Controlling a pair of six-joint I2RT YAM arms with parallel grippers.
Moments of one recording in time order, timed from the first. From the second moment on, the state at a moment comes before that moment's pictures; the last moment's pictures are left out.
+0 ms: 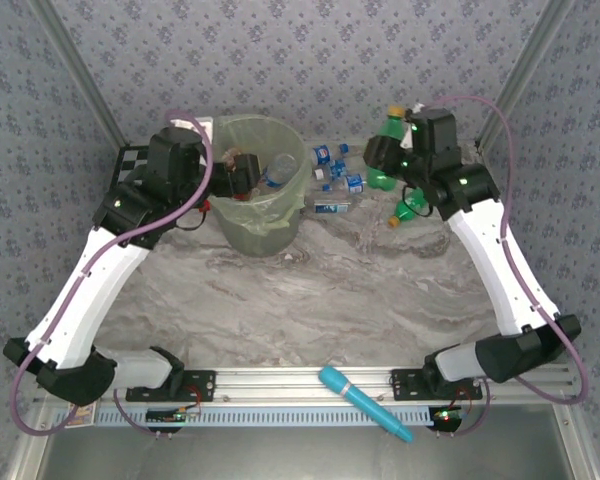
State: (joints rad) left arm -0.59 1.27 1.69 -0.90 -0.20 -0.42; right arm 0.38 1.41 1.69 -0.79 0.01 0.52
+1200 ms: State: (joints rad) left arm -0.55 0.93 1.57 -1.08 -0.33 -0.42; right arm 0.83 2.16 2.52 -0.83 0.09 0.30
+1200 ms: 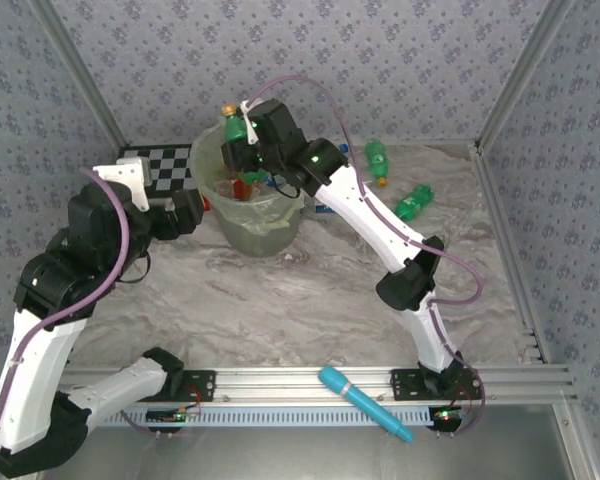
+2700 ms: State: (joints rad) left arm -0.55 1.09 1.56 -1.01 -0.03 -0.44; right arm 0.56 1.67 1.86 -0.86 0.28 0.47
